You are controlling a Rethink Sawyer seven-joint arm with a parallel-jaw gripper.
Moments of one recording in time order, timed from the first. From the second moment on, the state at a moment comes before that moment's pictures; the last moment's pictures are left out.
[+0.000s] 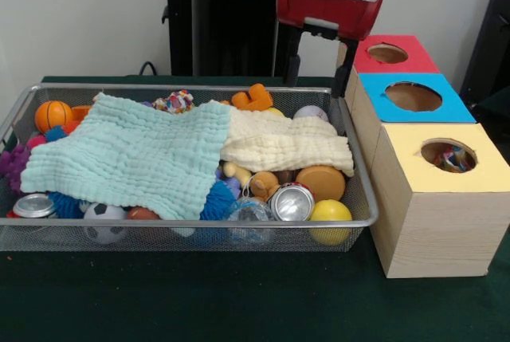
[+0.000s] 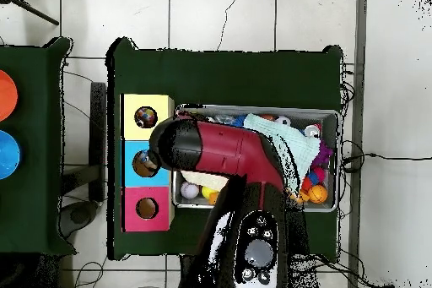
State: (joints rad) arm -0.01 -0.71 -0.19 1.55 0.05 0.59 1.89
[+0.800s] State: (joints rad) arm -0.09 -0.75 -0.13 1.70 -0.01 0.57 1.89
